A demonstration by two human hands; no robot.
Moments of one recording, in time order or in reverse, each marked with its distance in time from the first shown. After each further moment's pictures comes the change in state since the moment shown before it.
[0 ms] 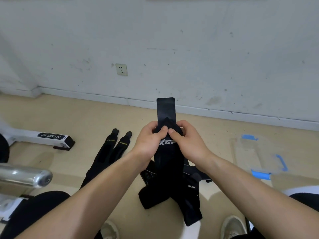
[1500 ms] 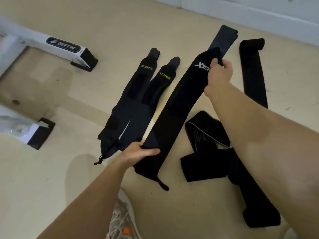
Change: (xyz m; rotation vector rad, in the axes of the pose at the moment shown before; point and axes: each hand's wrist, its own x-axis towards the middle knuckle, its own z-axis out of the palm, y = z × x) left_hand 0.059 -0.329 -0.257 0.261 0.055 -0.846; right_hand 0.293 0.252 0.232 0.462 0.355 0.513
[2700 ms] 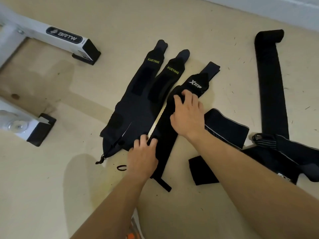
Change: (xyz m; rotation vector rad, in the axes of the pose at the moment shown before) left_hand 0.020 -0.039 0.029 1.119 0.598 0.376; right_hand -0.080 0.123 -0.016 -1.629 -0.432 -0.871
